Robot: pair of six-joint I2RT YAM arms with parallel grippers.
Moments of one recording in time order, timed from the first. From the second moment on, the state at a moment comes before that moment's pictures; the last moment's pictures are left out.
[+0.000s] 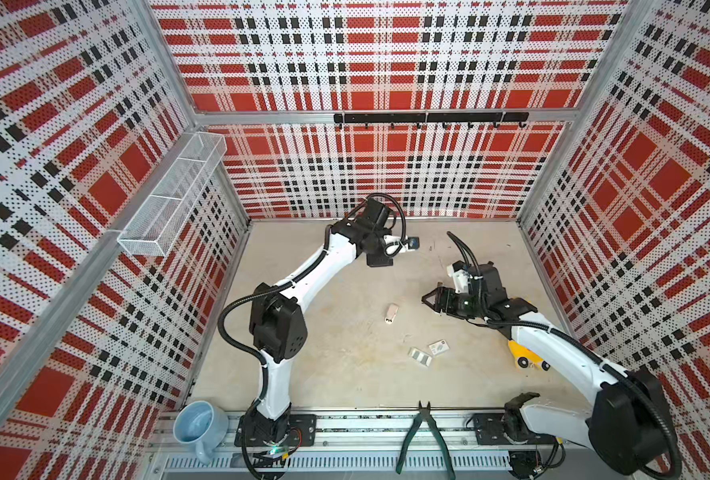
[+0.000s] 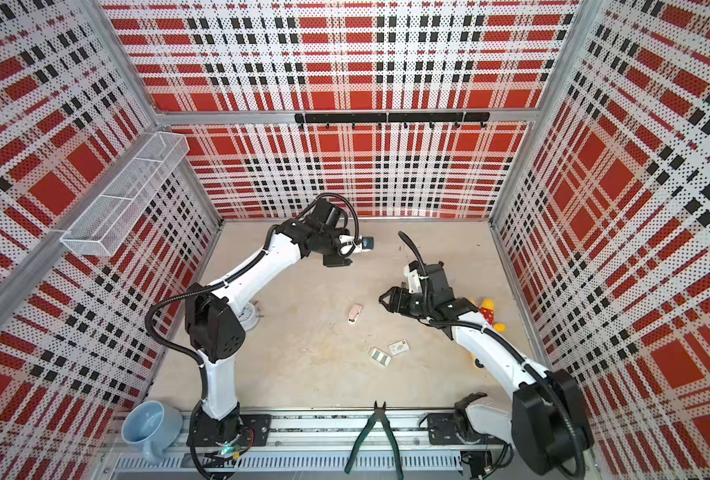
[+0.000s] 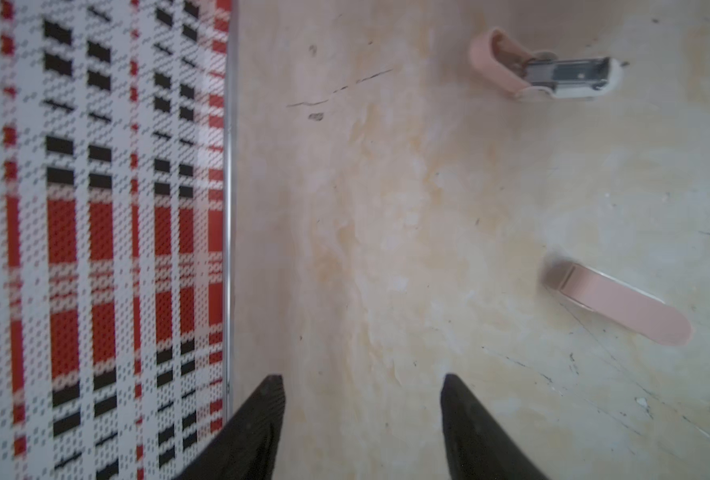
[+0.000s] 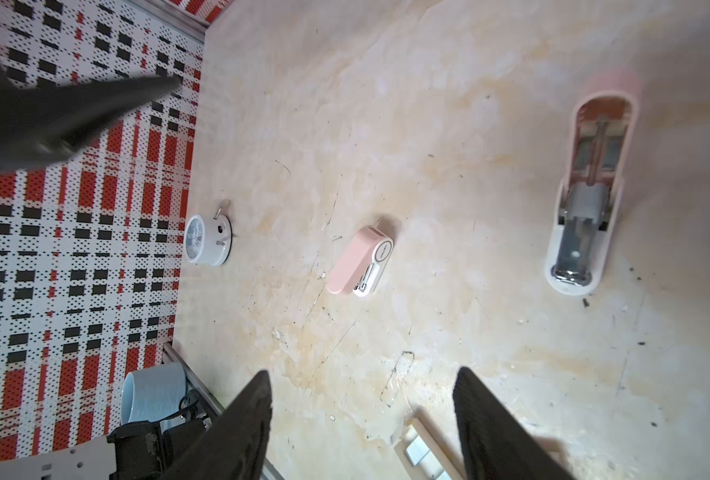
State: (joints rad) left arm -0.55 2.00 1.99 -0.87 0.08 0.94; right arm 0.41 1.24 0.78 -0.31 -0.40 0.62
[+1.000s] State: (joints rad) left arm -0.24 1.82 1.92 -0.80 0.13 0.32; right arm 0.68 1.81 1.24 -0.48 -0.17 0.66
